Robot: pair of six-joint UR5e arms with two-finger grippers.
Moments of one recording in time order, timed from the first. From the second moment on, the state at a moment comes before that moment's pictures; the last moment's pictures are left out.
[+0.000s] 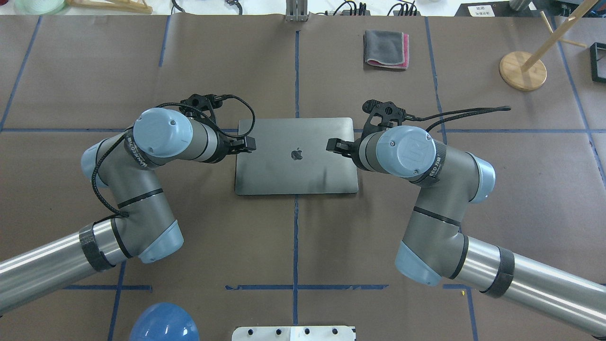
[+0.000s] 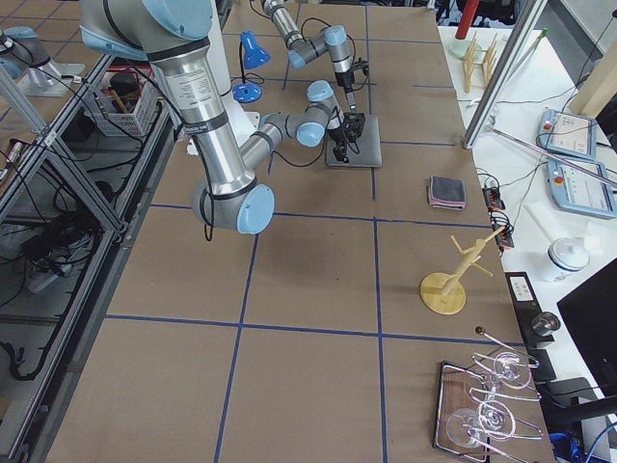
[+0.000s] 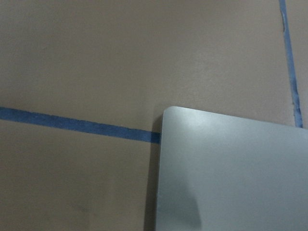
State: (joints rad) left arm -0.59 -2.11 -1.58 -1.99 -1.76 -1.33; right arm 0.53 -1.07 1.70 -1.27 1.60 1.46
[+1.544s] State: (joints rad) left arm -1.24 -1.53 -1.96 -1.50 -2.25 -0.17; right arm 1.05 -1.61 2.02 -1.46 2.10 0.47
